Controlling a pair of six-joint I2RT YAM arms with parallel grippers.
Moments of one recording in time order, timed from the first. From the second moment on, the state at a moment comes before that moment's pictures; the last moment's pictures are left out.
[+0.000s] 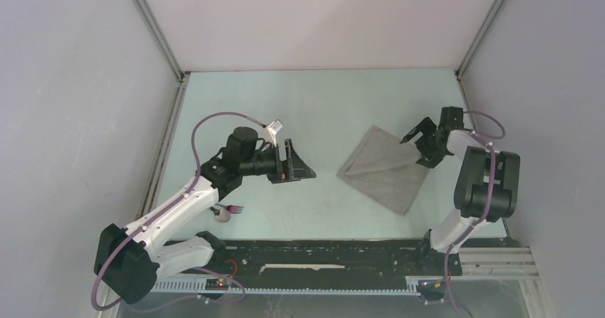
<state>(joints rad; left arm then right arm) -0.58 1.06 0.75 -0.21 0.61 -0.80 -0.22 1.66 0.94 -0.35 -0.22 0.68</state>
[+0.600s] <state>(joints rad) -0.61 1.16 0.75 -0.19 0.59 -0.81 0.04 1.86 1.18 -0.37 -0.25 0.50</state>
